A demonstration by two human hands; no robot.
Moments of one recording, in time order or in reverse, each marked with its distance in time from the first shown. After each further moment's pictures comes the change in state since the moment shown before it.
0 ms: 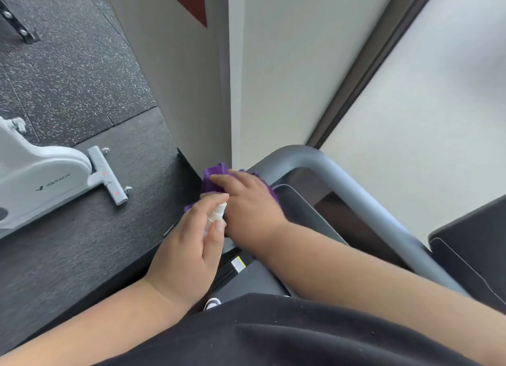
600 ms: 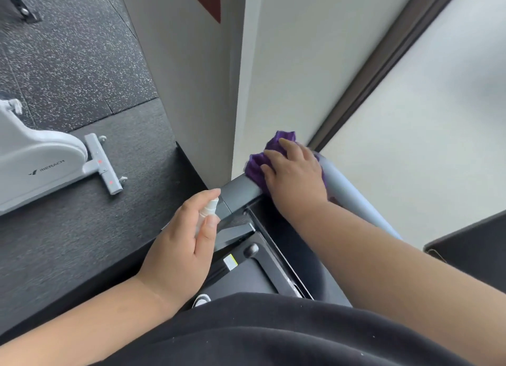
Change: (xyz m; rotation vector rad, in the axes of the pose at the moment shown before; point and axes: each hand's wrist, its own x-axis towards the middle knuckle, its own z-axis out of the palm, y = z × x) left_hand -0.006 -0.005 -0.002 -0.064 0.022 -0.116; right_hand 0.010 0.071 -0.028 -0.140 0.107 0.362
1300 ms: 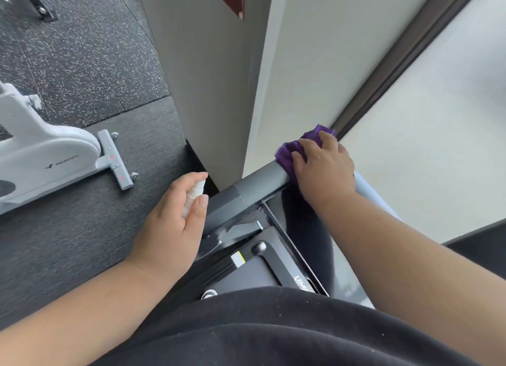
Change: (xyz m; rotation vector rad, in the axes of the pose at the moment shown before) left_hand 0.006 -0.031 -0.030 0.059 0.108 -0.087; right_hand 0.008 0.013 -0.003 -0.046 -0.015 0.194
